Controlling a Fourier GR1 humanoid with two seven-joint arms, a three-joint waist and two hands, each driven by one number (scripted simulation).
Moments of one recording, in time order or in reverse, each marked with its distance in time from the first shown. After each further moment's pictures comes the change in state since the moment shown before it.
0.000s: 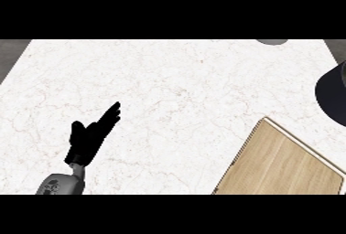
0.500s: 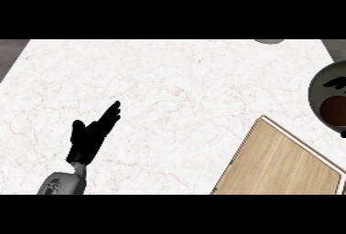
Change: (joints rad) left arm -0.010 -0.014 0.012 0.015 -0.010 0.009 -0.009; right arm -0.079 0.145 0.052 0.095 0.082 0.145 0.141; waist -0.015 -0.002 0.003
